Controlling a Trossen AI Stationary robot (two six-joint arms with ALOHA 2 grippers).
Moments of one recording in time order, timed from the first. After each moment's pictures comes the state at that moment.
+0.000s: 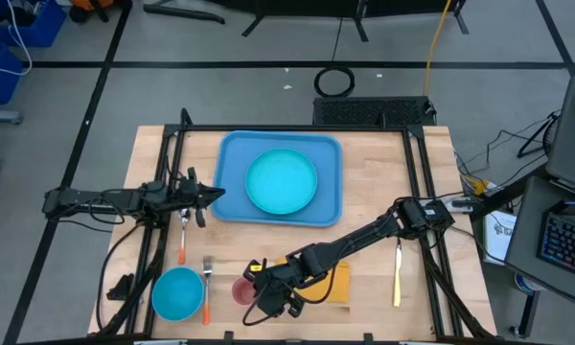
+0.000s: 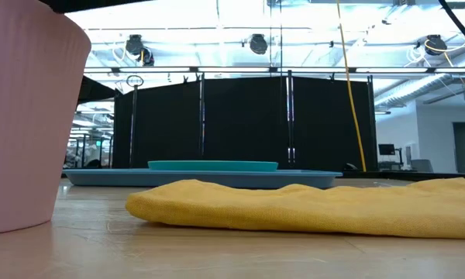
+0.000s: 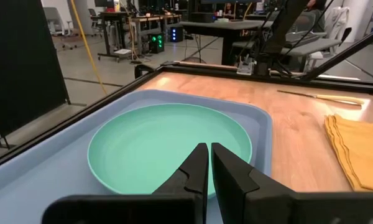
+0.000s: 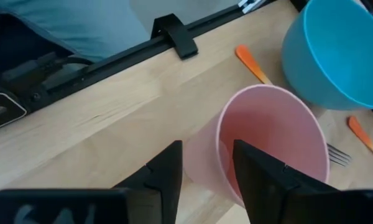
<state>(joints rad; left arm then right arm) 0.00 0.19 0.01 0.05 -0.26 -0.07 0.40 2.26 1.96 -0.50 -0.10 -0.59</state>
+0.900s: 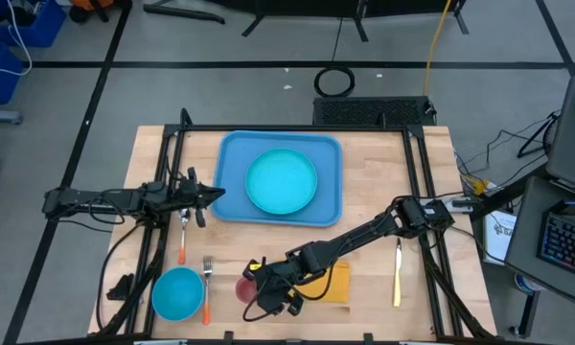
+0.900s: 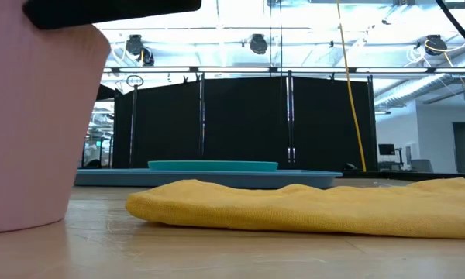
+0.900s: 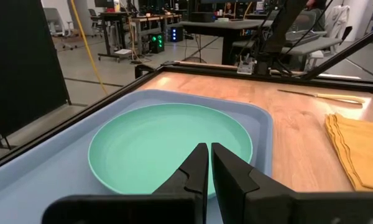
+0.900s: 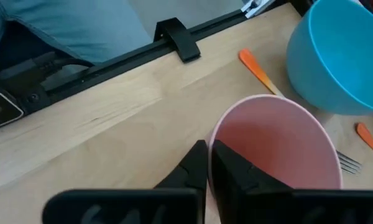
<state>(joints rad) 0.00 0.19 0.01 0.05 -0.26 -0.06 0.39 2.26 1.90 -0.42 -0.15 -0.60</state>
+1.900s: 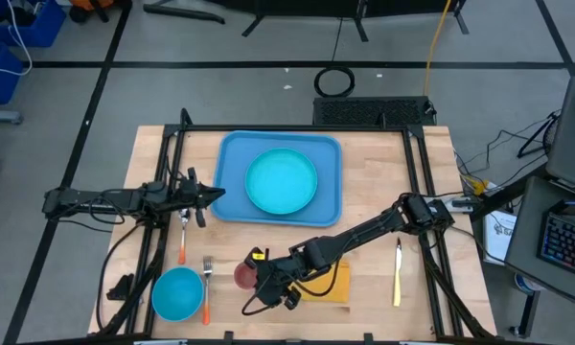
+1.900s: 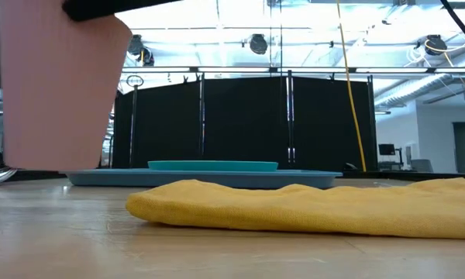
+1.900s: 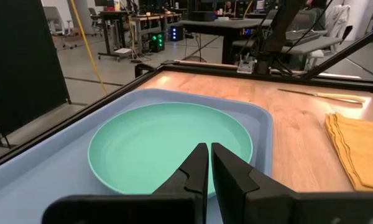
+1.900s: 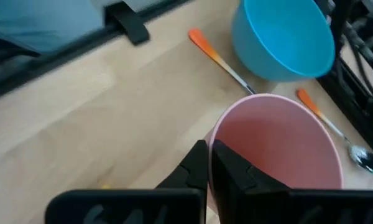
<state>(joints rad) 0.00 0.19 0.01 0.04 -0.26 -0.07 0.38 2.21 1.90 -0.47 0.03 -0.54</state>
